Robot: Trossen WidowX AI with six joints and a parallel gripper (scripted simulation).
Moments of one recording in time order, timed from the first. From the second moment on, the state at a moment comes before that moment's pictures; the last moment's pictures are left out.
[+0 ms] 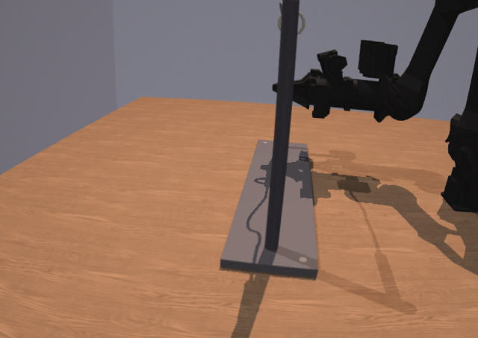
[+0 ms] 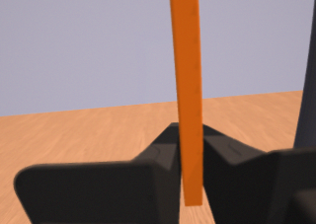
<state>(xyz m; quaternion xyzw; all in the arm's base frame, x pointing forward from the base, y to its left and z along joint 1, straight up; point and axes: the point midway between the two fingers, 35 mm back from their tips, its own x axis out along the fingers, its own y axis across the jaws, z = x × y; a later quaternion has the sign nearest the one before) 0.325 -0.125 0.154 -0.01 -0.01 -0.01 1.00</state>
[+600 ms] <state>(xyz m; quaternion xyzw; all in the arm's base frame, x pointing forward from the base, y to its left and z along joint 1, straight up) 0.327 -0.113 0.156 -0.01 -0.01 -0.01 1.00</state>
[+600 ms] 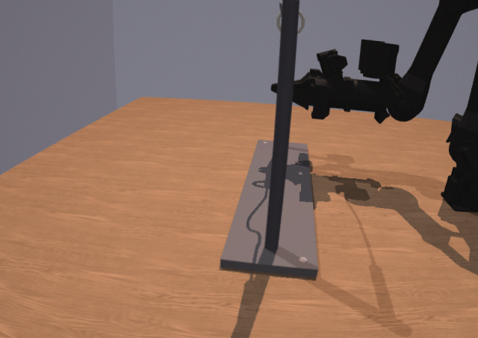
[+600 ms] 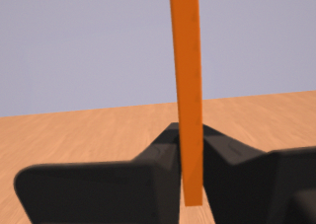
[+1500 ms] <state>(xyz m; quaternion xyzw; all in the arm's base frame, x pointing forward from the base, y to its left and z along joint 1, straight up) 0.327 -0.092 0.155 -0.03 -0.01 -0.02 1.00</state>
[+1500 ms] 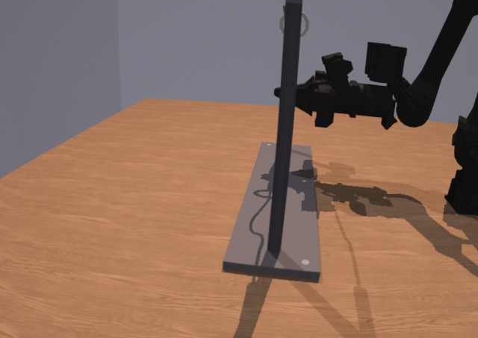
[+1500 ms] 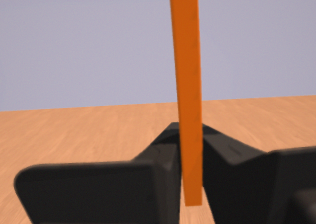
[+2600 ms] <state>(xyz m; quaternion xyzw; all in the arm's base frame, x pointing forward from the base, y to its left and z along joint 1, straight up) 0.314 -0.080 0.153 -0.10 0.06 -0.10 0.99</state>
